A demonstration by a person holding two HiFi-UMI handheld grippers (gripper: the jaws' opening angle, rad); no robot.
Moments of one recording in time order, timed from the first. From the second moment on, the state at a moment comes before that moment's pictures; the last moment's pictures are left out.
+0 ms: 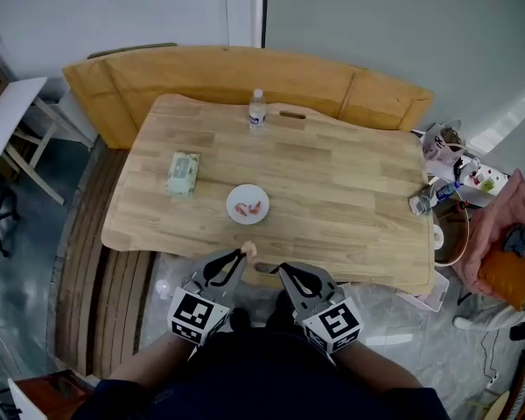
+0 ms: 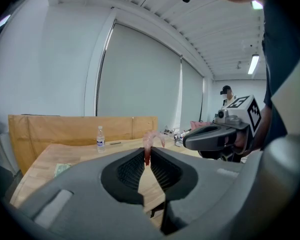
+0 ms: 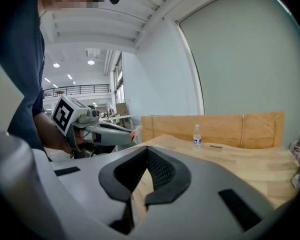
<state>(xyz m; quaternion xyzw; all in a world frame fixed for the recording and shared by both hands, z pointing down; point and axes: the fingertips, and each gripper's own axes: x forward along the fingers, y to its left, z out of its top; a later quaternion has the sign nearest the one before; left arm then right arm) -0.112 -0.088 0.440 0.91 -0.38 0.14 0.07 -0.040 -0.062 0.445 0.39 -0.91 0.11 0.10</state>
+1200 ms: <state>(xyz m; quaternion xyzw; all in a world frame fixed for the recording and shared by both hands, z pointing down) -0.105 -0.246 0.560 0.88 -0.40 0.23 0.07 0.010 -0.146 0.475 0.37 -0.91 0.15 0.09</state>
